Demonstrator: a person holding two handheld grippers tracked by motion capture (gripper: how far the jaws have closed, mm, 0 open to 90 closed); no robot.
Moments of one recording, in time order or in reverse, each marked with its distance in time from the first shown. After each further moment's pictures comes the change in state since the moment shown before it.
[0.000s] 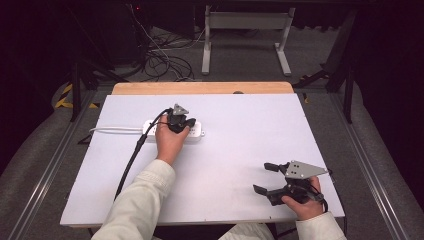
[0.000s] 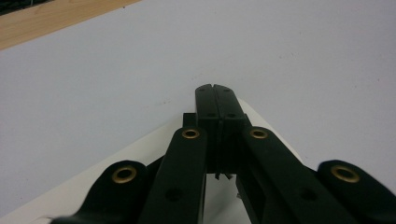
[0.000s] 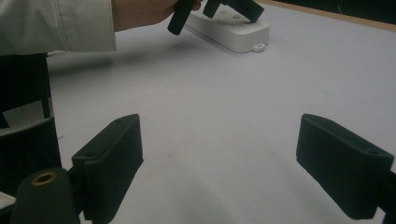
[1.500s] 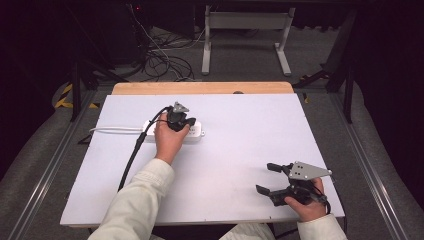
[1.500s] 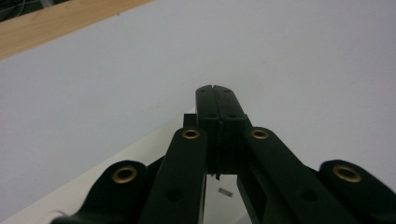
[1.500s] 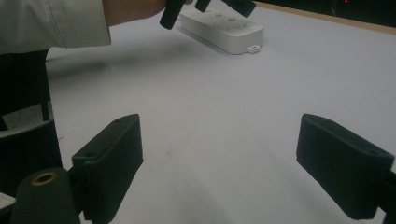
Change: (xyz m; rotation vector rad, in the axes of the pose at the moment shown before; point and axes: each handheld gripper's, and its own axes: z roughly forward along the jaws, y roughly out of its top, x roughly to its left) left arm -0.006 0.013 -0.017 0.009 -0.029 0.012; right arm -0.001 -0.003 -0.007 -0.016 -0.012 0.011
